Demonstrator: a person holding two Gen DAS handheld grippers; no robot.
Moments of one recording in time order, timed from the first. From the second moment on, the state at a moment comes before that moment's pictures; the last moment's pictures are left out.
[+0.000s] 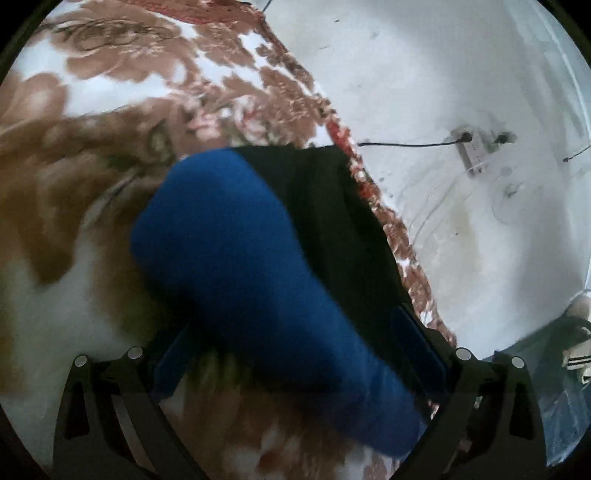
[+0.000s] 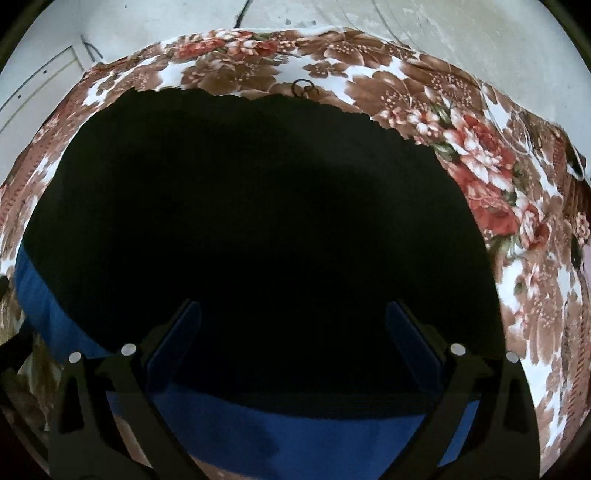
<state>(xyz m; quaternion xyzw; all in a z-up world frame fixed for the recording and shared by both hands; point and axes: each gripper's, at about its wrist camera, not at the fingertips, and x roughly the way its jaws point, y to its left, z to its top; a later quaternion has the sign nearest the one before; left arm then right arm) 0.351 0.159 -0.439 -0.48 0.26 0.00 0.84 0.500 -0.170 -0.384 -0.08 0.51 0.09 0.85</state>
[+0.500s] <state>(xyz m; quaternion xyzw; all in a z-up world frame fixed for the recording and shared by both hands) 0.368 0.149 -0.433 -0.43 0.29 0.03 0.86 0.505 -0.169 -0.397 -0.05 0.50 0.07 0.86</state>
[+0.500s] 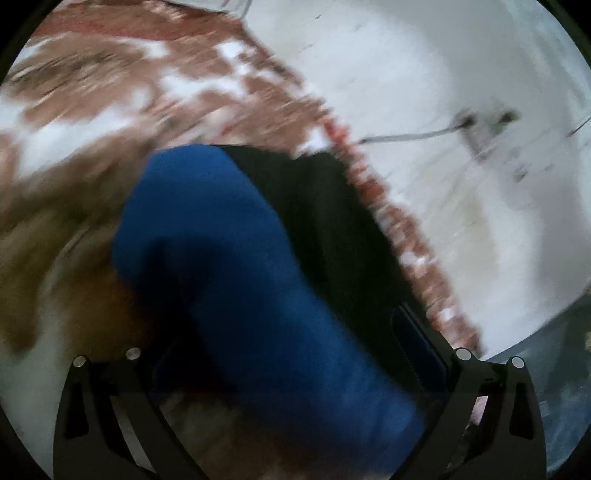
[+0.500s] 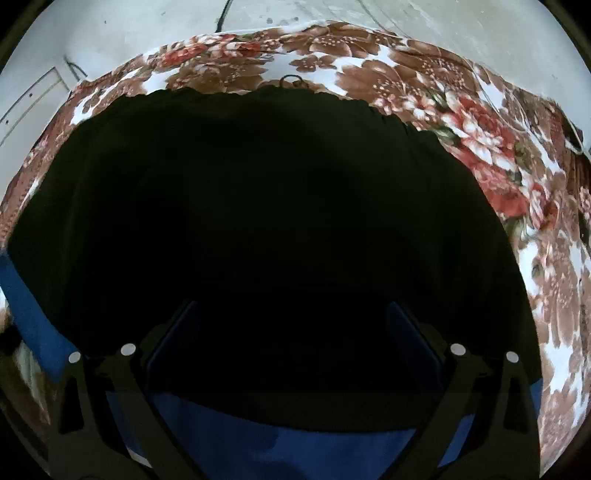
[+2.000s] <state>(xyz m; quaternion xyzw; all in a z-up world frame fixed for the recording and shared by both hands) 0.442 0.103 -0.319 -0.30 0.30 0.00 0.91 0.505 -0.119 -0.419 -0.09 0.50 -0.04 0.86</state>
